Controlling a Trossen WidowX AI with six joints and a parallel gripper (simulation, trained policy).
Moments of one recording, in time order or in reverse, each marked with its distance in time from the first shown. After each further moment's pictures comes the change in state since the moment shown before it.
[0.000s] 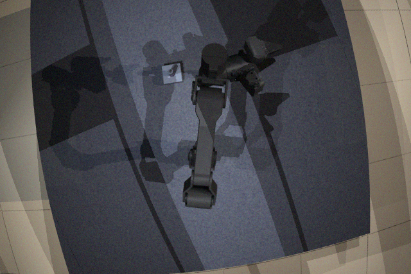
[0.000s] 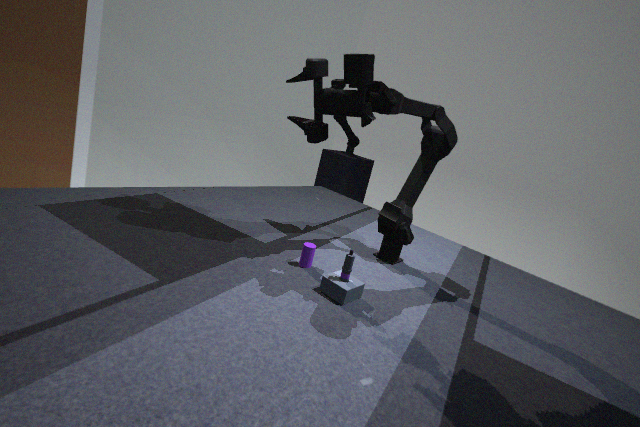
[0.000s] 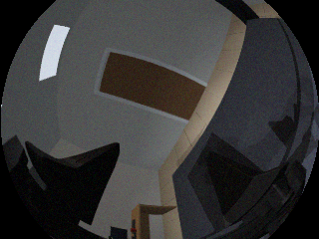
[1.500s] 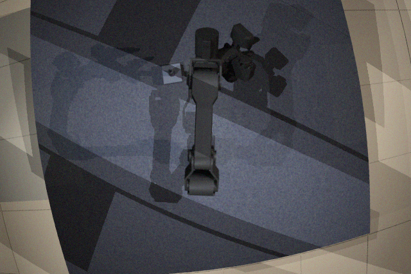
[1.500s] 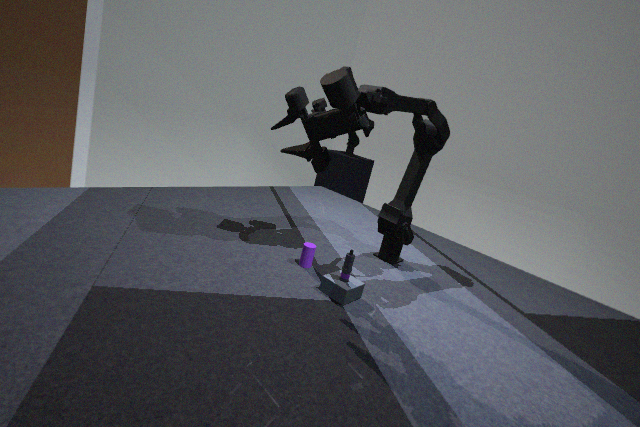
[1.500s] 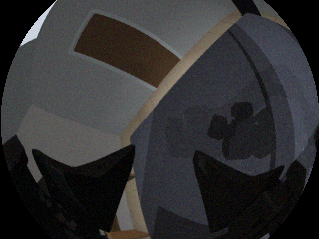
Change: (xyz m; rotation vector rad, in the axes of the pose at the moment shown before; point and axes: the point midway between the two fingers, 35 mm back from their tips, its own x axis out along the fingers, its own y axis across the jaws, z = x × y) arm -0.014 -0.073 -0.066 -0.205 0.255 -0.292
